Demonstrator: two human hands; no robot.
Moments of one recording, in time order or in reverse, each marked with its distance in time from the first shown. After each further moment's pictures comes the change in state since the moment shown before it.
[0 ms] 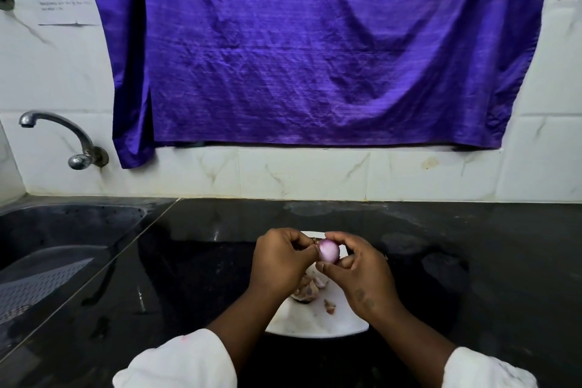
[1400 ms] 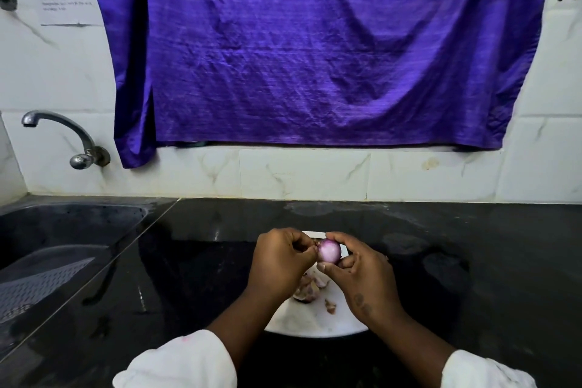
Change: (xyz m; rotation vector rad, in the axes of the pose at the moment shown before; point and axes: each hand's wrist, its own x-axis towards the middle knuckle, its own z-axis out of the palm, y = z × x) left_hand 0.001 -0.007 -0.003 0.113 0.001 0.125; right_hand -0.005 0.001 -0.003 -0.214 0.032 -0.076
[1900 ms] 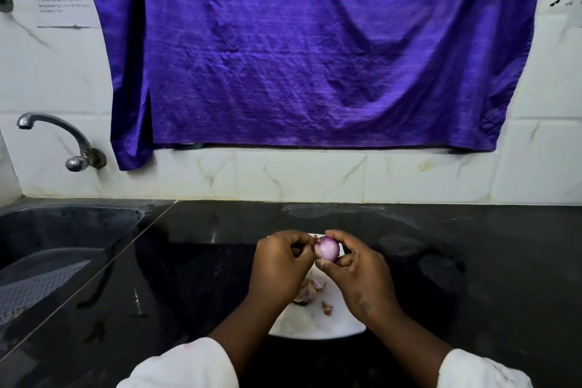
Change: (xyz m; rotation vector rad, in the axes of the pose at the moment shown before) left_hand -0.006 -0.001 0.008 -0.044 0.061 0.068; right_hand 0.004 0.001 0.000 0.068 0.010 0.022
